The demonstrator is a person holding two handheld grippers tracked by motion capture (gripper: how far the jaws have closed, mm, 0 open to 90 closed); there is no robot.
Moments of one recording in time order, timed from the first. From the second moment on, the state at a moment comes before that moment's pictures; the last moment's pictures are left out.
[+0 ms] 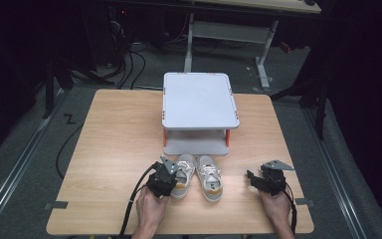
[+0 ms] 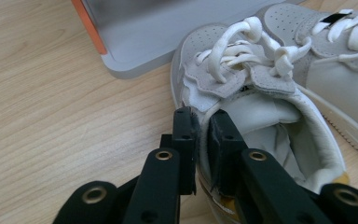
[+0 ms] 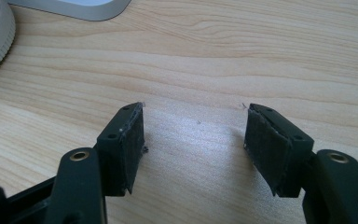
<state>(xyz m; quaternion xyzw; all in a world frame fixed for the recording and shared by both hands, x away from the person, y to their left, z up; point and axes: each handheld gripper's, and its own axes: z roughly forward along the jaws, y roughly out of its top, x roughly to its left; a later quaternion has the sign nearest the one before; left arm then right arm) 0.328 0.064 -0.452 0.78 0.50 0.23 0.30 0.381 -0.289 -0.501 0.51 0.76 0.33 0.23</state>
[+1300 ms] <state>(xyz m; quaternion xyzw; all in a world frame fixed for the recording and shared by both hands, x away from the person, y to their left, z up) 0.321 0.108 -0.441 0.75 0.49 0.16 0.42 0.381 -0.289 -0.501 0.51 0.76 0.33 0.23</state>
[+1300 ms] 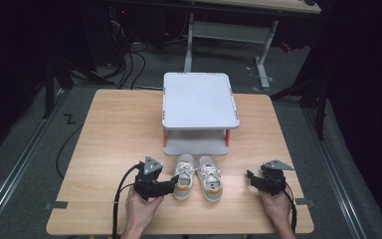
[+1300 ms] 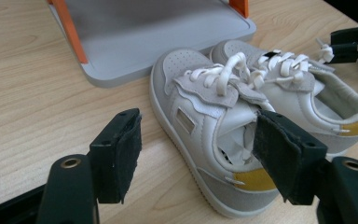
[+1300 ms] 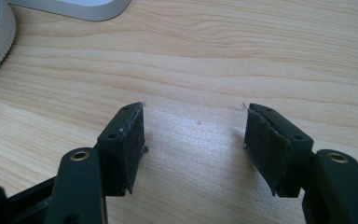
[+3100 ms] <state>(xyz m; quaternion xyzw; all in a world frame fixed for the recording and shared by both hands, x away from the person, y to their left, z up) 0.452 0.142 -0.484 0.71 0.55 0.20 0.40 0.325 -0.196 -0.439 0.41 0.81 0.42 0.09</state>
